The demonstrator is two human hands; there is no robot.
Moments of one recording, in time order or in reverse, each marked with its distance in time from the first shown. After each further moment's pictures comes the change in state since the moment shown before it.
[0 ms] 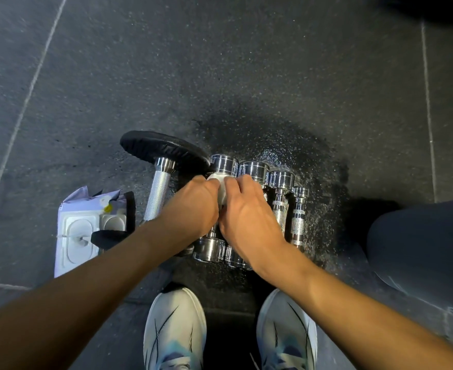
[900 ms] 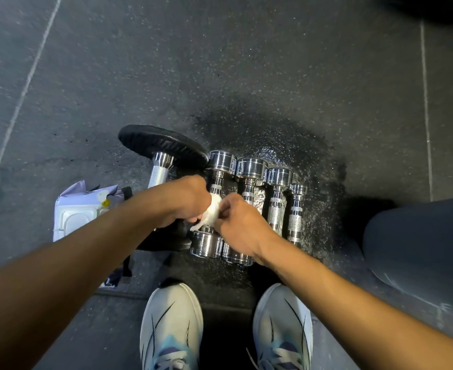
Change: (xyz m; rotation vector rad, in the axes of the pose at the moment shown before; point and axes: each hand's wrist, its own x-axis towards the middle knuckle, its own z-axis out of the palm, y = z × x) left_hand 0.015 -0.010 -0.011 -0.435 -0.373 -0.409; right_hand 0.003 0.013 0.016 0.593 -0.445 0.363
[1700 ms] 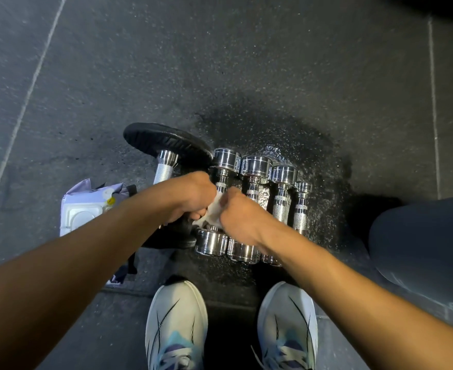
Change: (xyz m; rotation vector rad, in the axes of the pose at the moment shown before) left_hand 0.008 -0.001 0.001 -0.115 -0.024 -0.034; right_hand -0.003 -0.028 -0.013 -0.168 -0.169 0.071
